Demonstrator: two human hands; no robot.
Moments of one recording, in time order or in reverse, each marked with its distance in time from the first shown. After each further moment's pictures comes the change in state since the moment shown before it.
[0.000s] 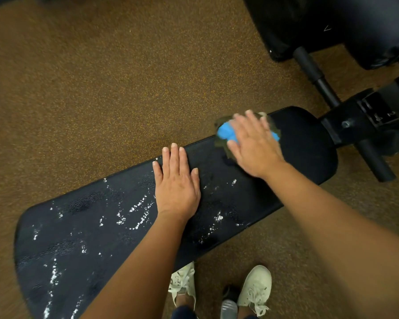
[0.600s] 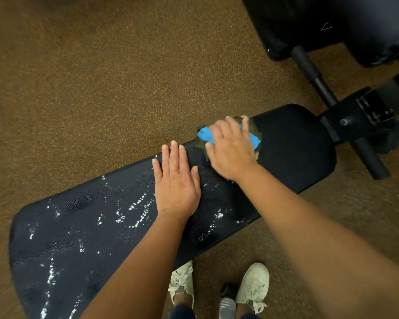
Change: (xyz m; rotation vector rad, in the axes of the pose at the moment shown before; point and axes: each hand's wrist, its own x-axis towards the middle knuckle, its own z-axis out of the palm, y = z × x) left_hand -0.001 -0.001 0.001 -0.002 0.021 0.007; right_hand 0.007 -0.058 0.007 0.039 0.037 0.026
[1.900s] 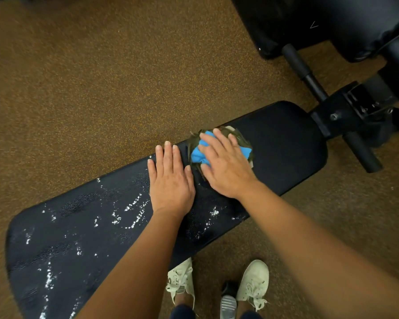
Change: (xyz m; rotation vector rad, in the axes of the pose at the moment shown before) left_hand 0.000 -0.001 0.001 -0.020 0.016 0.004; right_hand -0.043 0.002 0.003 0.086 -0.013 -0.150
